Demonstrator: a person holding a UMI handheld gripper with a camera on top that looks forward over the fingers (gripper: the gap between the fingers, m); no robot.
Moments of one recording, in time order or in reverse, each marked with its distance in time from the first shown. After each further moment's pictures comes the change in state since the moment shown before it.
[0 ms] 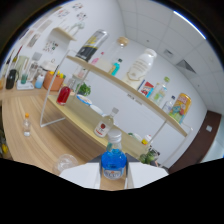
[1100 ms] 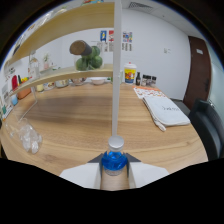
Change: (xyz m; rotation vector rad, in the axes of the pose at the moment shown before) arm 0.046 0.254 0.027 -0.396 -0.039 0.590
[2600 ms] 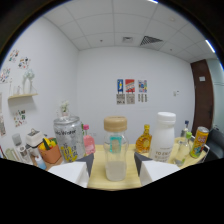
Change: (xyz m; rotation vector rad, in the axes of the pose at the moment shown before) arm -0.335 -0.390 -0.135 0.445 -0.046 0.037
